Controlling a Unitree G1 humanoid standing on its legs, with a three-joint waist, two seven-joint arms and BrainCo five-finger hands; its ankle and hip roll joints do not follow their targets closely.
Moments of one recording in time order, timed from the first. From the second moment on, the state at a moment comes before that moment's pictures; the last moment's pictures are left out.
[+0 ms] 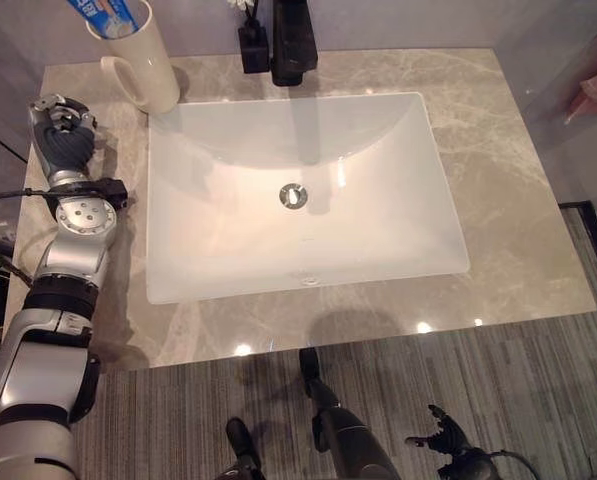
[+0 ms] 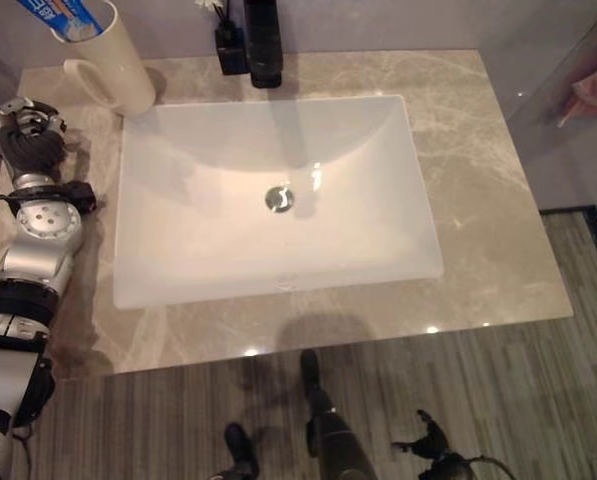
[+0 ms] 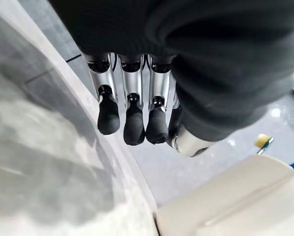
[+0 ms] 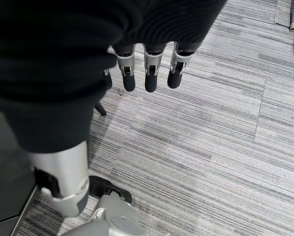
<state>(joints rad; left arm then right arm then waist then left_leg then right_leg) -0.87 0.76 -0.21 0.75 -0.27 -0.18 0.56 0.04 -0.40 0.38 1.03 0.02 -0.17 -0.17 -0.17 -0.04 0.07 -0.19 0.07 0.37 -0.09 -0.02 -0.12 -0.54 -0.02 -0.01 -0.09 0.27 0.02</state>
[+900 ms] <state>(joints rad) -1.06 0.74 -0.31 0.92 -0.43 -0.22 0.43 0.04 -0.40 0.35 1.08 0.03 -0.15 -0.17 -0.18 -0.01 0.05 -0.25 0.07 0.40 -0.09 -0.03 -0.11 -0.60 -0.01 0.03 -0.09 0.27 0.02</state>
